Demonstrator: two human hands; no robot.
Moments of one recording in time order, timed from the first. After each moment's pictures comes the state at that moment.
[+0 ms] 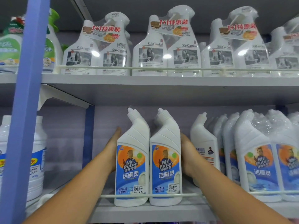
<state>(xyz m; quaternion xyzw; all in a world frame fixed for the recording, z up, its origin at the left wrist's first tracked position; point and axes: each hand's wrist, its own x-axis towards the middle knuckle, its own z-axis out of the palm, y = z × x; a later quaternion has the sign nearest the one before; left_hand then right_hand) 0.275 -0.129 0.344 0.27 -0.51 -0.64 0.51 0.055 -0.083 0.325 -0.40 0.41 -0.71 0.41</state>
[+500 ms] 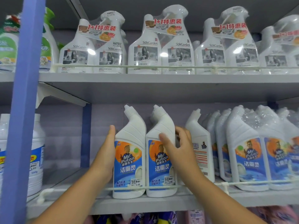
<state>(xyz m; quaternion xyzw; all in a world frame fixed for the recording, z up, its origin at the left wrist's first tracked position) 0.272 -0.116 0.320 0.27 -0.58 -0.55 0.54 0.084 -0.046 0.303 -0.54 0.44 -0.72 0.03</state>
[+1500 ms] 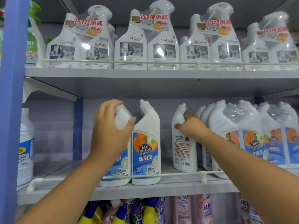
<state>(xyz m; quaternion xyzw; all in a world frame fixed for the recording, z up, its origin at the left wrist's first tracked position) 0.246 -0.067 0.340 0.26 -0.69 0.01 0.68 -0.009 -0.022 0.379 -0.48 0.76 -0.44 -0.05</state>
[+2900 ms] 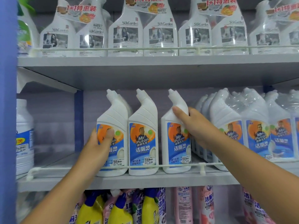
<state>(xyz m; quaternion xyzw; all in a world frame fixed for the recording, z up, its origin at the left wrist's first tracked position) 0.265 -0.074 0.285 0.42 -0.65 -0.29 0.57 -0.016 -0.005 0.343 -0.55 0.55 -0.61 0.13</state>
